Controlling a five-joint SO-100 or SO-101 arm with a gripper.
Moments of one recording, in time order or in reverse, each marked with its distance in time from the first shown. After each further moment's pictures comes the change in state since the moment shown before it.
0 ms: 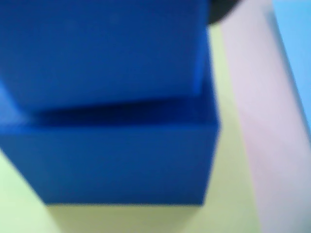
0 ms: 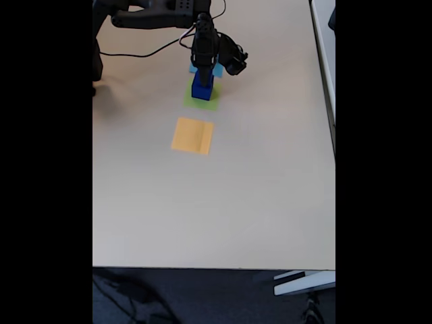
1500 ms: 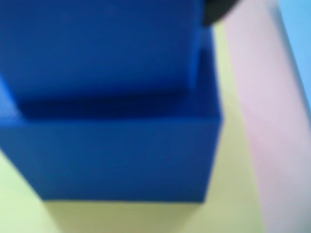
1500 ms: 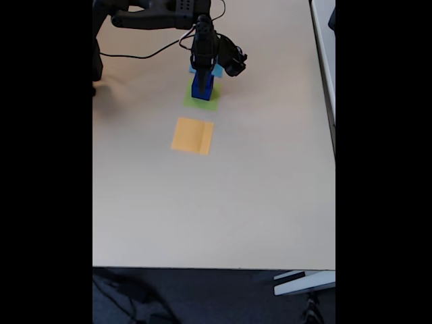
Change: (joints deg) arm 0.0 0.0 1.1 -1.1 -0.8
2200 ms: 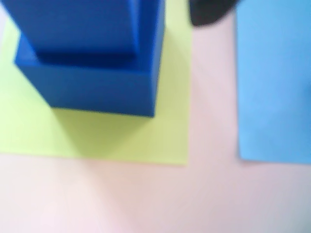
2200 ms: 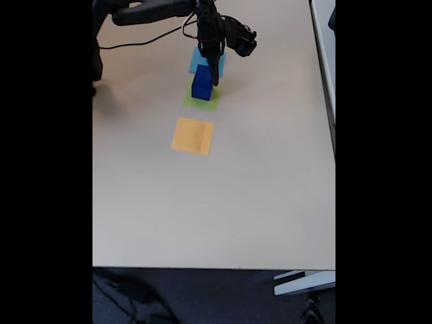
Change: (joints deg) arm -1.6 0.0 -15.4 2.3 -5.4
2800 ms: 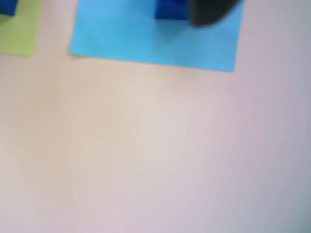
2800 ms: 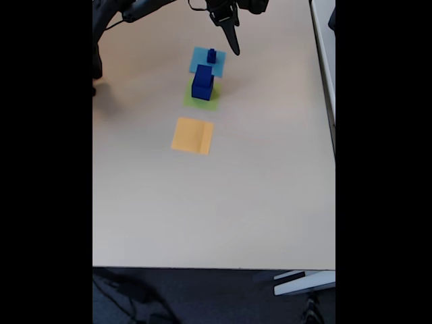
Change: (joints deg) arm -9.5 -7.5 -20.0 -1.0 9.4
